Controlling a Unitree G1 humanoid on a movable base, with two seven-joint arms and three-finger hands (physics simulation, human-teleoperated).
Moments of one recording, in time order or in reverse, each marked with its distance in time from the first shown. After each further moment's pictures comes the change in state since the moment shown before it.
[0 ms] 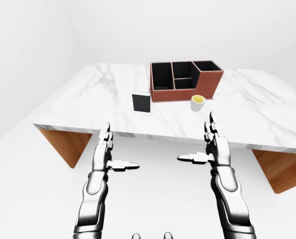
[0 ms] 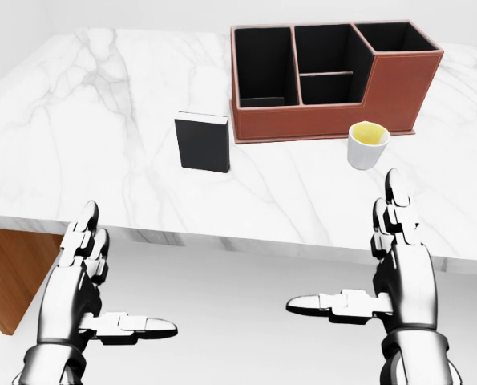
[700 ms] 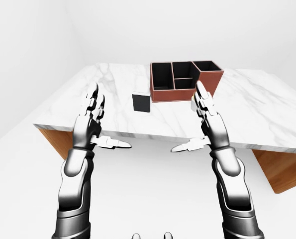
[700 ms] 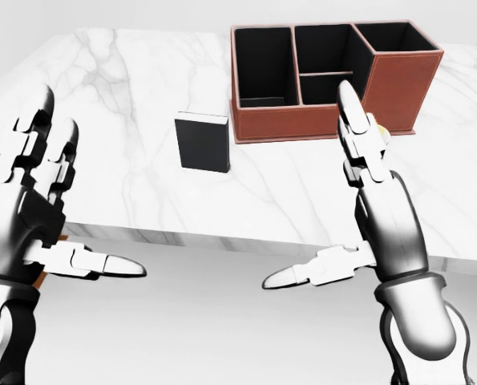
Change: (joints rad) left arm -0.190 0.102 0.097 -0.237 -0.136 0.048 -0.131; right arm -0.180 -0.044 0.044 -0.133 -0.187 0.000 0.200
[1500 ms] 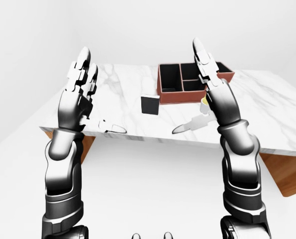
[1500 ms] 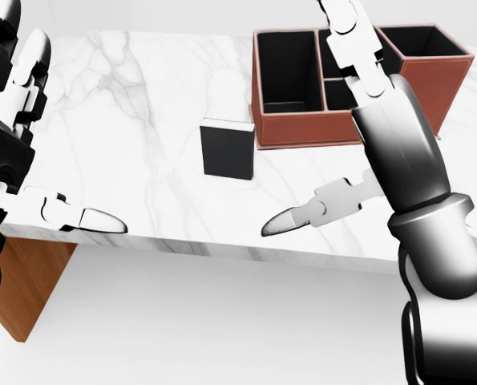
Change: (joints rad) left arm -0.200 0.105 0.050 -0.023 0.012 0.000 -0.066; right arm -0.297 -0.070 -0.033 -0.047 -0.137 0.000 0.155
